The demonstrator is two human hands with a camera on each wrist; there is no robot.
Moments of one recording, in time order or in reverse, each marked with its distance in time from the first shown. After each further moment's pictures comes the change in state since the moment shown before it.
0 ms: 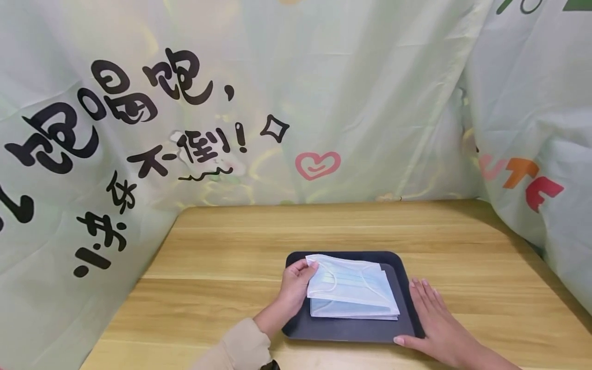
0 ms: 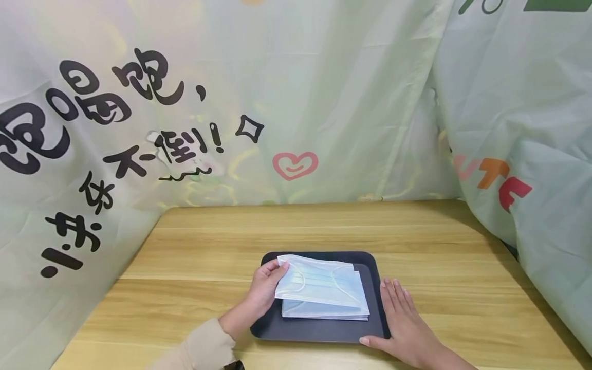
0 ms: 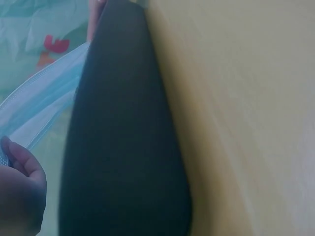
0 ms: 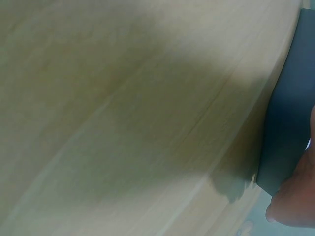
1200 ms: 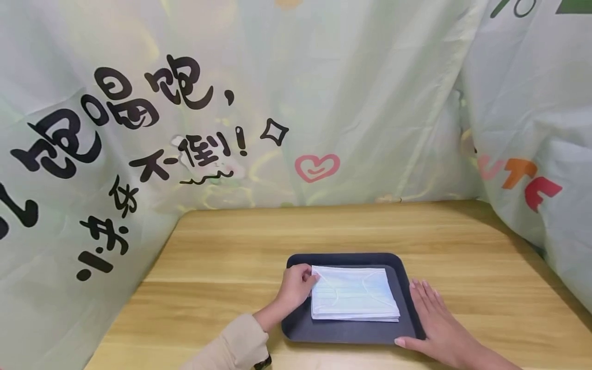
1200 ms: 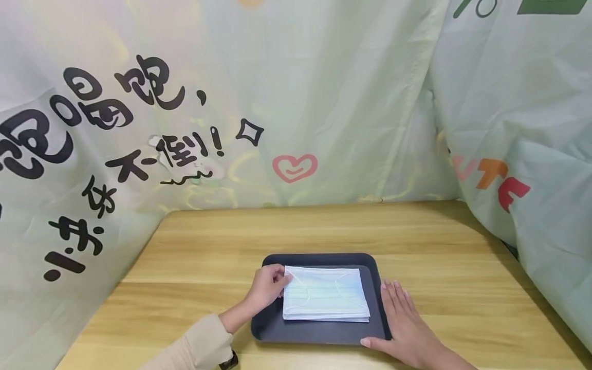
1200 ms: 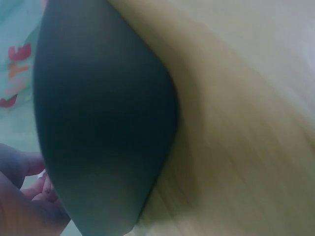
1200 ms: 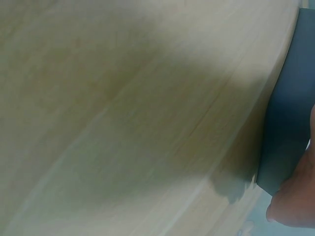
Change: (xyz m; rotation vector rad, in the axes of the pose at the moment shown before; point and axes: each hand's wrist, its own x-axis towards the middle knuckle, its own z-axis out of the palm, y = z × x) left_hand 0.008 -0.001 -0.015 0.827 -0.140 0.312; right_hand 0.000 0.001 0.002 0.004 0.037 -0.025
